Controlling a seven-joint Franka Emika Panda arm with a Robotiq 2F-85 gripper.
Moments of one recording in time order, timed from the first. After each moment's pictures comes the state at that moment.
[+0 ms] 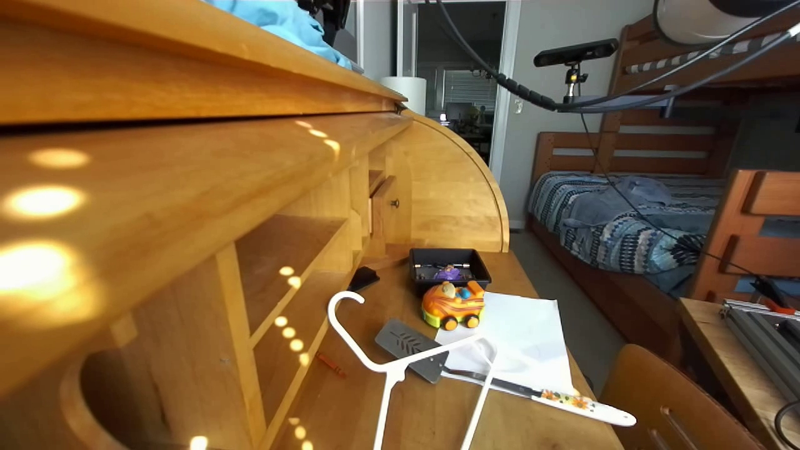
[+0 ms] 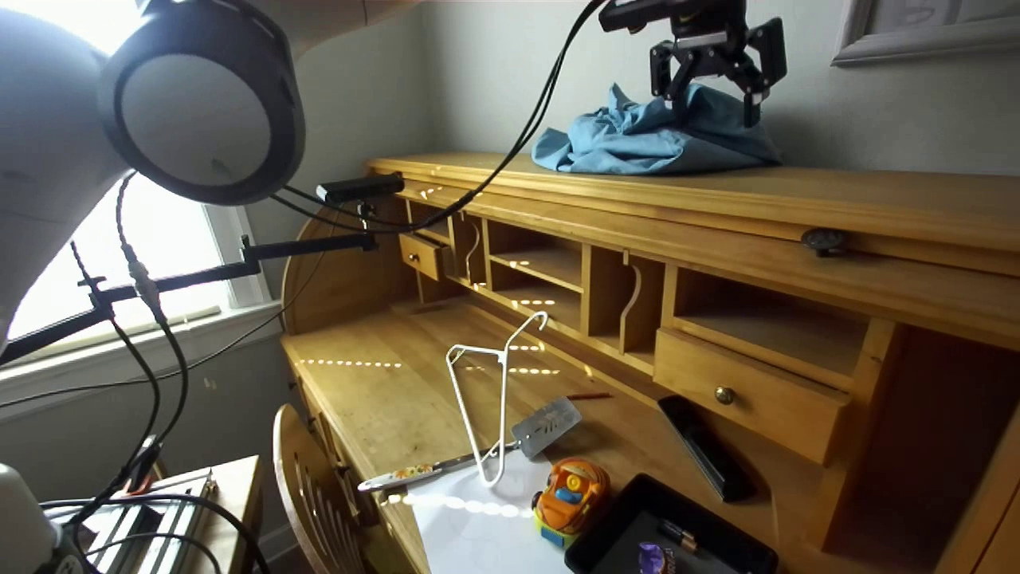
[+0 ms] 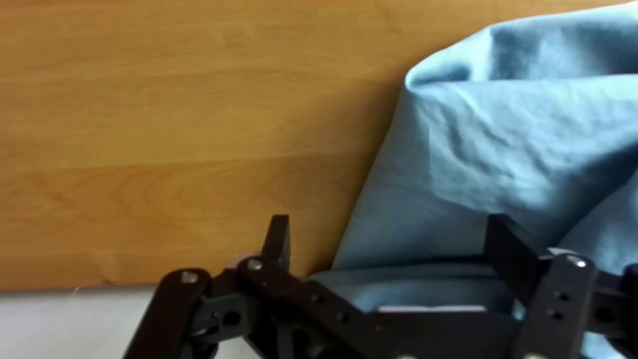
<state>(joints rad) 0.03 0.82 0.05 -0.46 0.01 1.63 -0.18</state>
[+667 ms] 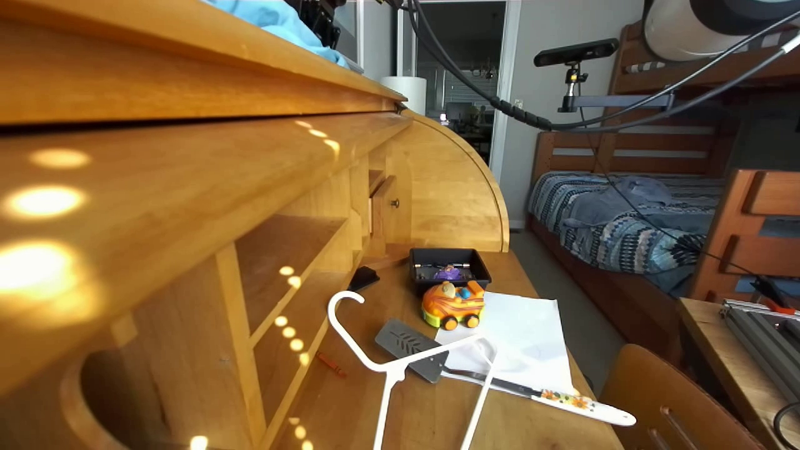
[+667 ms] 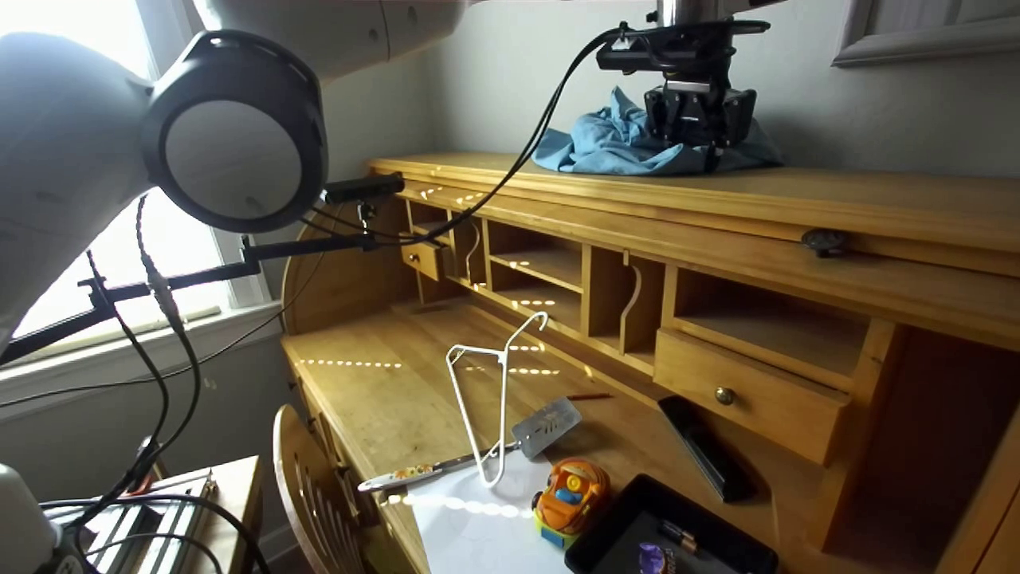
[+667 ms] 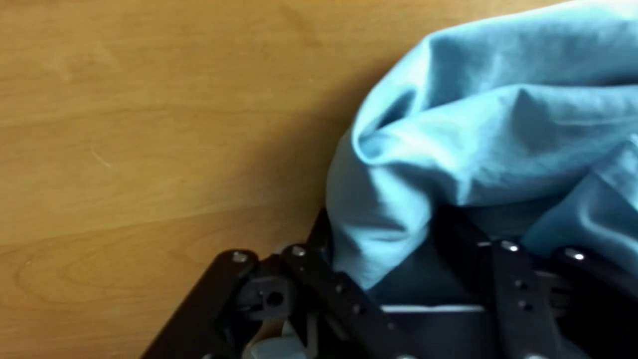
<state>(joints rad) 0.03 0.88 0.09 -0.45 0.06 1.64 -0.11</state>
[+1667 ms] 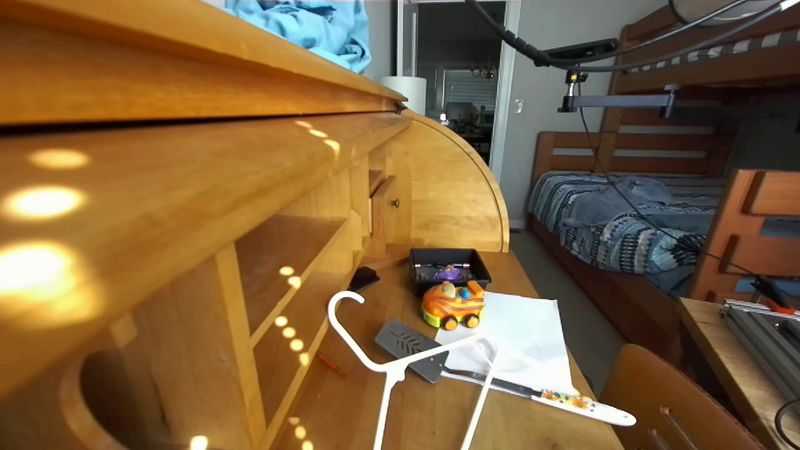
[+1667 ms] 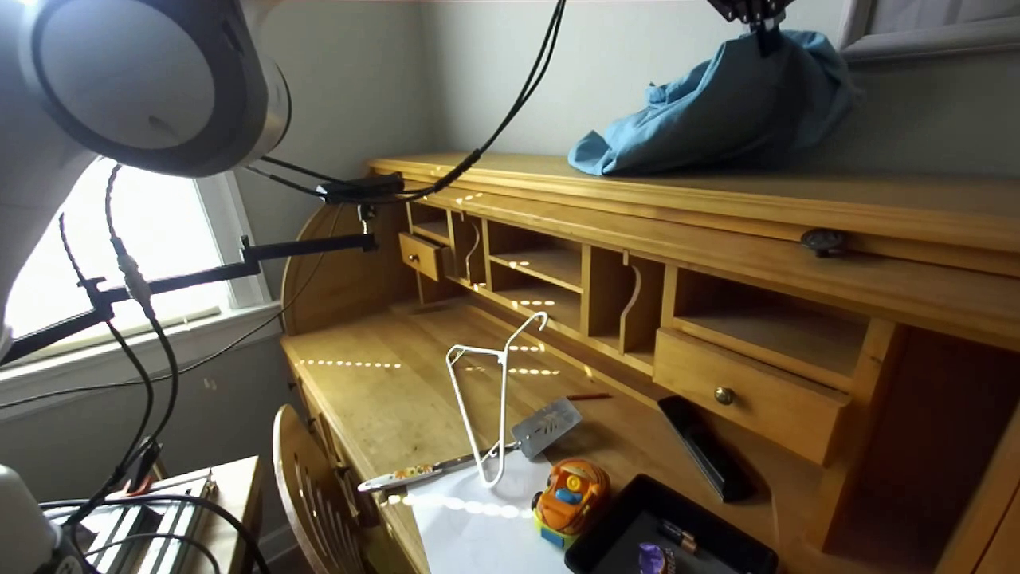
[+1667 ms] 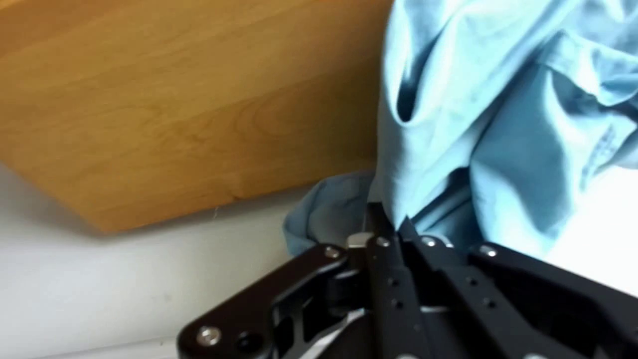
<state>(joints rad) -0.01 0.74 -0.01 -0.43 0.03 1.71 0.02</state>
